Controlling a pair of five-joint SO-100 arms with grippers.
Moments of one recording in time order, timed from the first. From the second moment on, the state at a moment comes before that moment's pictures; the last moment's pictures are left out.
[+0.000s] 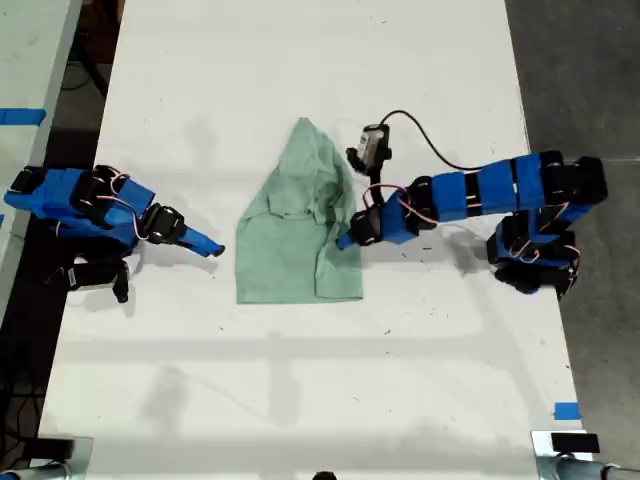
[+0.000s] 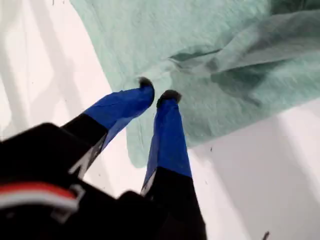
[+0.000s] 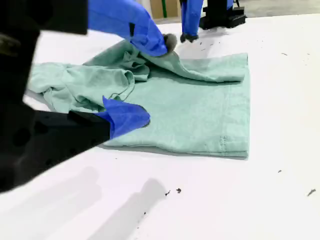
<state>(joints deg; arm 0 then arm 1) 6.1 206.3 184.5 59.9 4.7 5.1 107.1 110.0 44.4 -25.2</state>
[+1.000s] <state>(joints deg) 6.1 206.3 184.5 59.9 4.7 16.3 200.2 175.0 70.7 -15.2</state>
